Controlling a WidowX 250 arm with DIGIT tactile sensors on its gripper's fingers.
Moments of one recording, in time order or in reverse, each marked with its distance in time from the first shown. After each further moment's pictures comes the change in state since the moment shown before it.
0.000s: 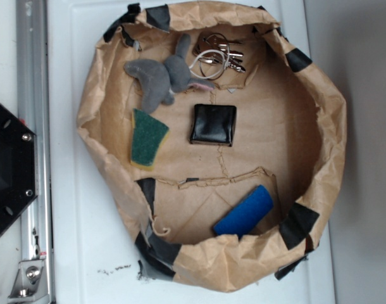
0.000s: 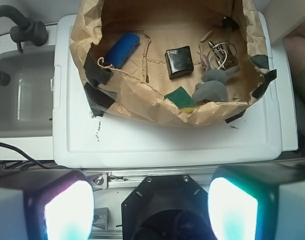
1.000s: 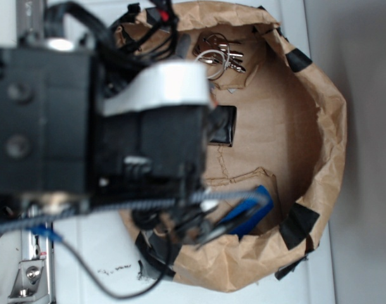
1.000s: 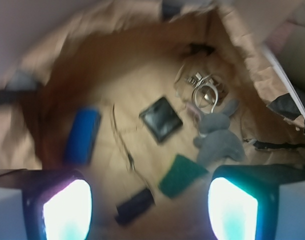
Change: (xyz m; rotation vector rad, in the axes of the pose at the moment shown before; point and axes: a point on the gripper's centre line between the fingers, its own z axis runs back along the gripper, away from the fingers) arm 0.109 0.016 -0.079 0.096 -0.107 0.507
